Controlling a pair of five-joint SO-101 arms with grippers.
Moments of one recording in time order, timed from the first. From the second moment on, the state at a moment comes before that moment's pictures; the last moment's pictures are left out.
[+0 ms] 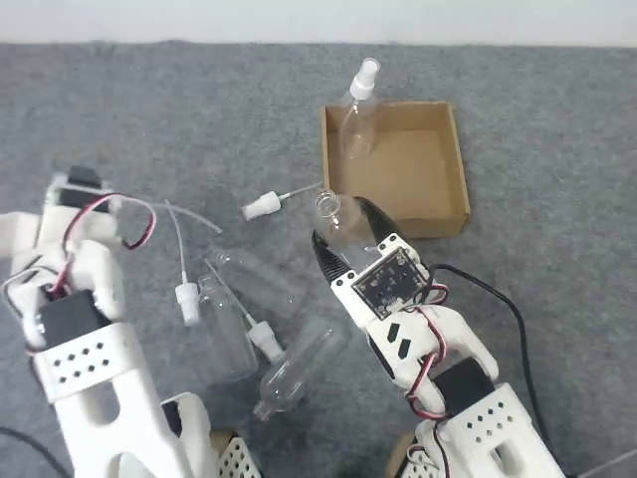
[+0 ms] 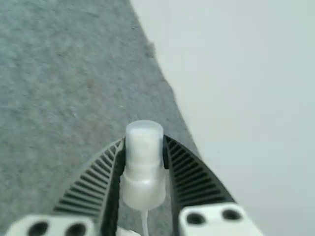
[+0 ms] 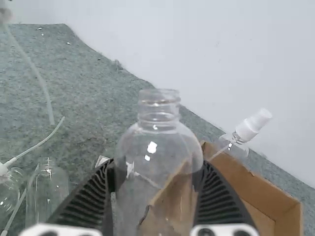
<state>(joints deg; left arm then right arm) -28.6 -51.1 48.9 42.9 57.7 -34.5 -76.0 78.8 17.1 15.6</state>
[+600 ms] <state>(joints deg) -20.7 -51.4 40.6 49.9 60.2 -34.9 -76.0 79.6 17.1 18.8</state>
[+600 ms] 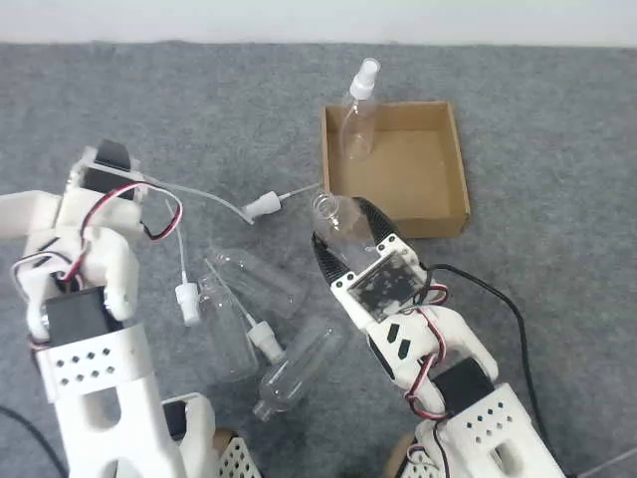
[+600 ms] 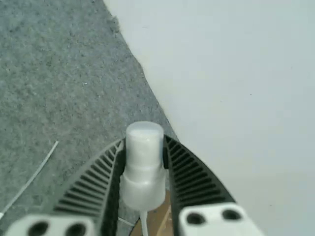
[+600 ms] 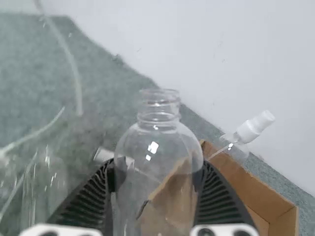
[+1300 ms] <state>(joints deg) -20.4 -51.4 40.6 53.3 62.9 -41.1 -76.0 82.5 17.1 28.4</state>
